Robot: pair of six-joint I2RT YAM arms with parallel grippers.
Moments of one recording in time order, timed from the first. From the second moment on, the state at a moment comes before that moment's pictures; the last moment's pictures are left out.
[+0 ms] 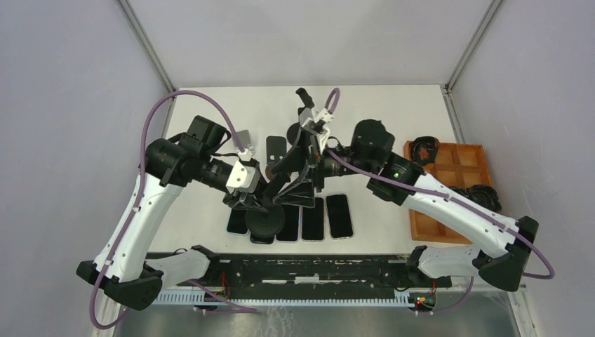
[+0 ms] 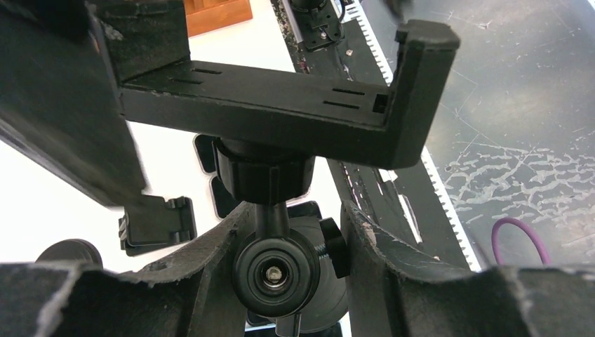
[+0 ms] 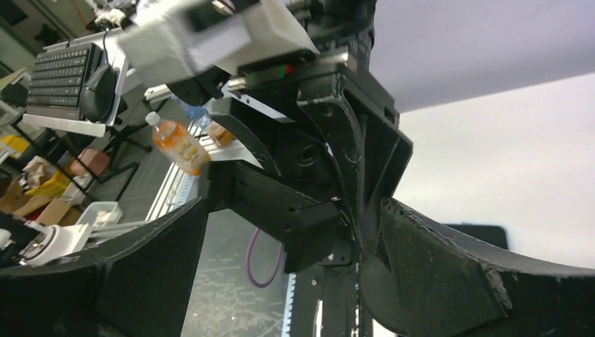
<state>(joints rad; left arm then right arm) -0.47 1.14 1.52 -1.49 1.08 1.23 0.92 1.22 1.26 0.04 -0.73 0.41</state>
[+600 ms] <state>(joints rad) -0.47 1.13 1.51 -1.49 1.07 1.24 0.97 1.28 1.27 0.06 -0.76 0.46</state>
